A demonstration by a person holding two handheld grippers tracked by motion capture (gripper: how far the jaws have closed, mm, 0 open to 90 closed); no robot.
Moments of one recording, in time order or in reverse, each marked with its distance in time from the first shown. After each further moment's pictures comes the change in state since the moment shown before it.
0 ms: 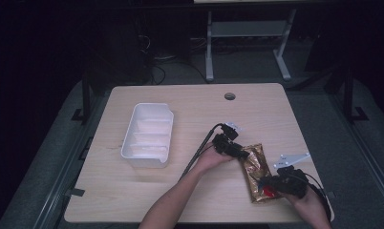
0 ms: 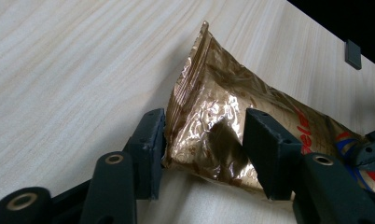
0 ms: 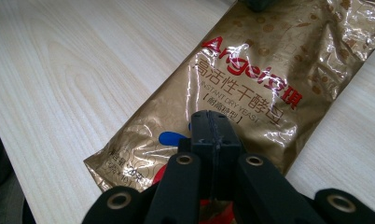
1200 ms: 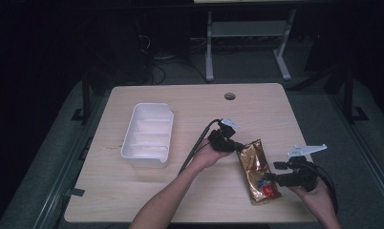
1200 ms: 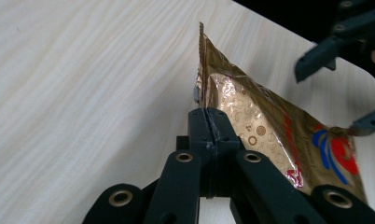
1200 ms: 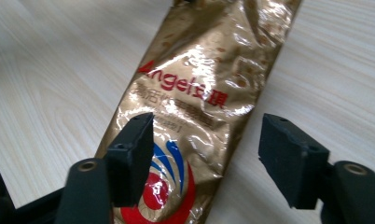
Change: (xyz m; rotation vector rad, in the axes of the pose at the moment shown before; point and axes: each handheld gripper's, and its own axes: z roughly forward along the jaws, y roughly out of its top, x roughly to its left) left arm -0.015 0.008 -0.037 -0.053 0.026 0.111; right arm -0.027 0.005 -0.022 -0.098 -0.004 0.124
